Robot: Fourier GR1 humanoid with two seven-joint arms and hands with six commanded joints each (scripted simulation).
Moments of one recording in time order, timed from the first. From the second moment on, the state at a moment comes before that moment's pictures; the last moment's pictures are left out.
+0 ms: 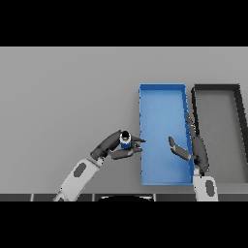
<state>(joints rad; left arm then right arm) -0.23 0.06 -0.53 -1.58 0.00 -0.18 -0.06 0.13 -0.19 0.05 -1.72 0.19 0.03 -0.11</state>
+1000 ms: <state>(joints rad) -0.21 0.01 -0.48 -1.59 -0.07 -0.26 -0.05 -0.27 -0.38 0.21 -1.99 -0.35 0.45 0.29</state>
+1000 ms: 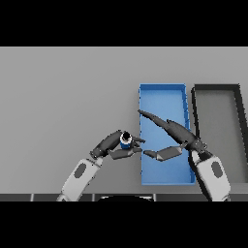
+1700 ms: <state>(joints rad) -0.21 -0.04 -0.43 -1.58 -0.10 -0.33 -0.04 -0.56 -0.26 0.35 -1.85 -0.36 0.52 0.44</state>
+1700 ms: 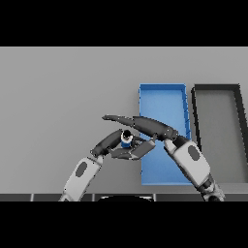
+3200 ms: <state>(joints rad) -0.22 0.00 -0.41 -1.60 -0.15 -0.39 0.01 -0.55 -0.17 0.42 -1.84 -0.30 0.45 0.39</state>
